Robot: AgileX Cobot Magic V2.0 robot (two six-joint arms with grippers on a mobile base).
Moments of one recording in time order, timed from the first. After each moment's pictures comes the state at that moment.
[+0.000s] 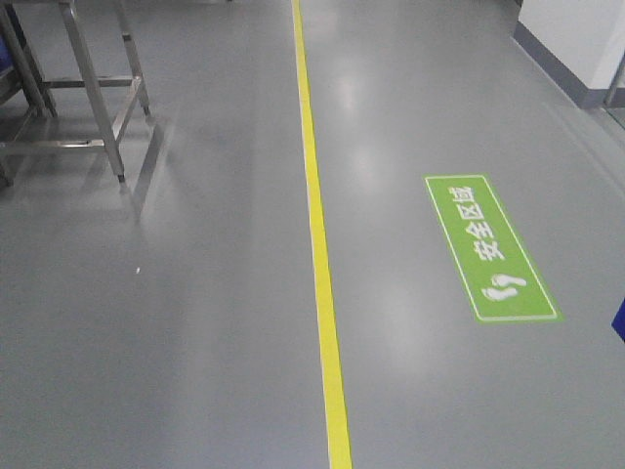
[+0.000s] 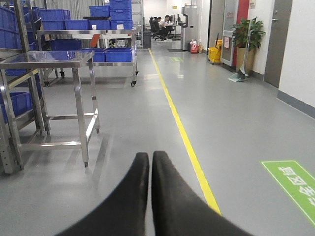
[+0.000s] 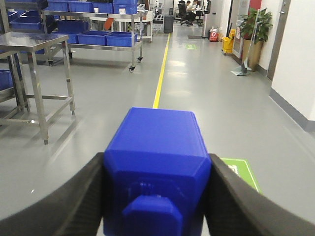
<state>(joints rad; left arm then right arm) 0.01 -0.02 0.03 0.03 0.09 -0.04 0.01 0.05 -0.25 0.23 0.36 -0.28</state>
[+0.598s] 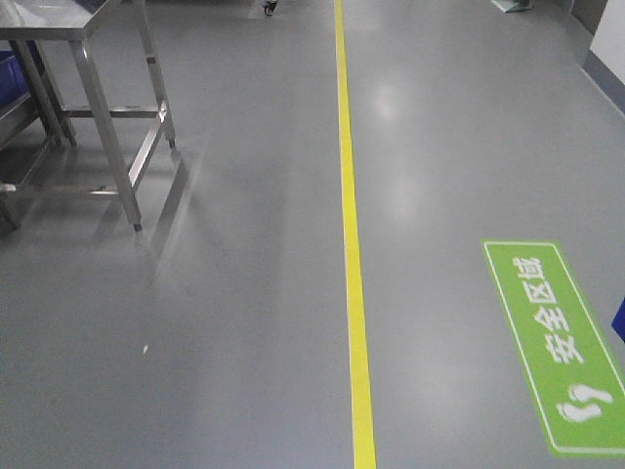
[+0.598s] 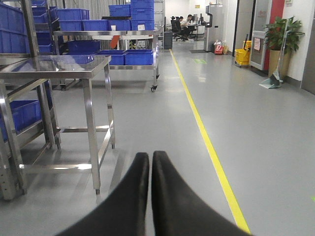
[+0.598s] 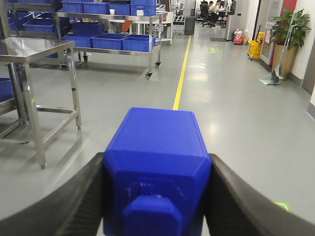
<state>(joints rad) 0.01 -0.02 0.03 0.03 0.09 -0.04 0.01 0.05 -0.25 0.23 0.36 -0.28</state>
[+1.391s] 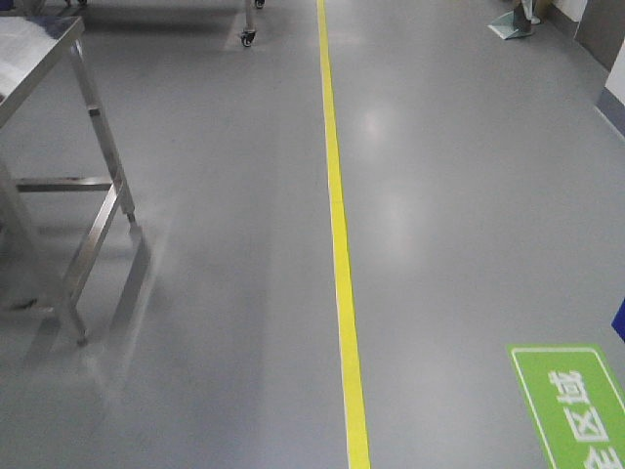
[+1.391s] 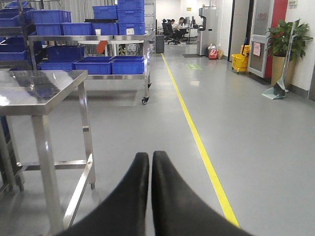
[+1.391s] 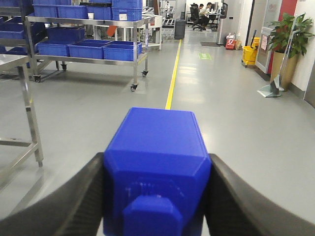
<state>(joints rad) 0.01 -0.02 0.03 0.03 0.09 -0.04 0.01 0.05 -0.25 0.23 0.36 -0.28</state>
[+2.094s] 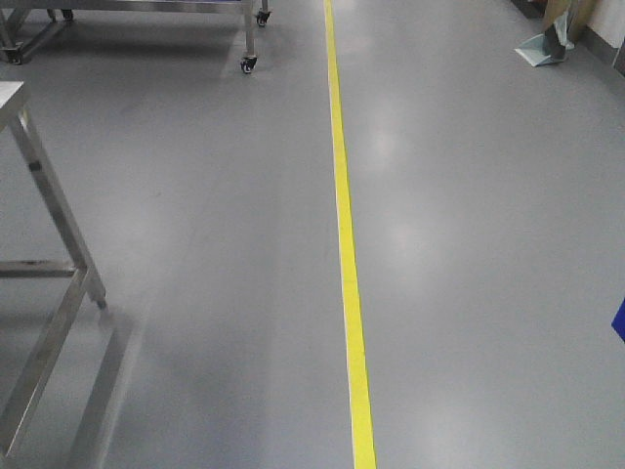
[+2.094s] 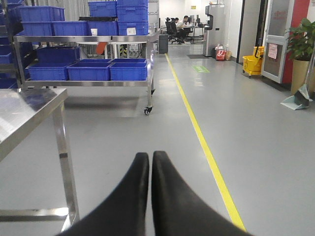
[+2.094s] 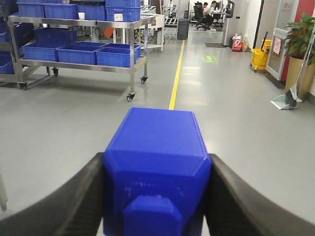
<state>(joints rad) 0.01 -0.02 0.03 0.03 0.09 -0.04 0.01 0.05 -0.25 0.23 0.36 -0.28</state>
